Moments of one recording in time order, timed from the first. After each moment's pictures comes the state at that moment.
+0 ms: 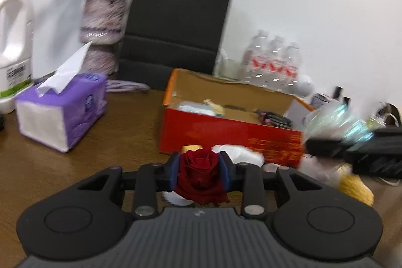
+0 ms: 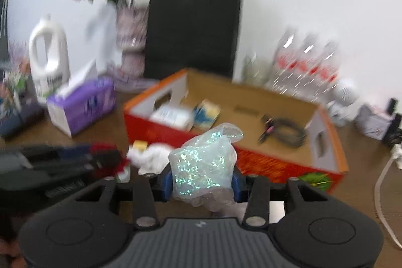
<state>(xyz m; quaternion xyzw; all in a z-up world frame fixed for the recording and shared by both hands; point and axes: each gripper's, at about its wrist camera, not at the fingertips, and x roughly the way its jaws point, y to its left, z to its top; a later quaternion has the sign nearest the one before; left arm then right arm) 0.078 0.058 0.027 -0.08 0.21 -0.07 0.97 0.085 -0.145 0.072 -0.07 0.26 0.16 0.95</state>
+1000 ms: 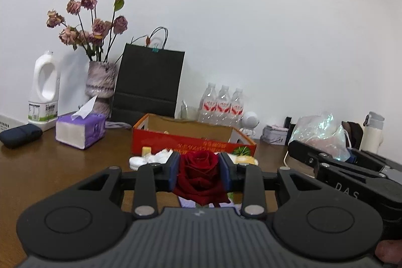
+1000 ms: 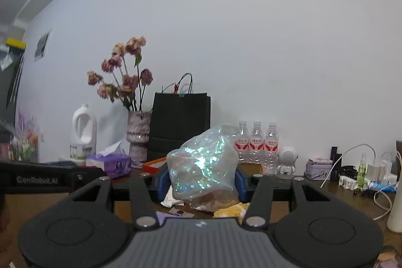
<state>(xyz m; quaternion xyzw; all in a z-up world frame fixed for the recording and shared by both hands) -0.160 -0.025 0.059 -0.08 0.08 -0.07 0.99 -0.148 -0.236 0.047 -0.01 -0.01 0.15 0.99</state>
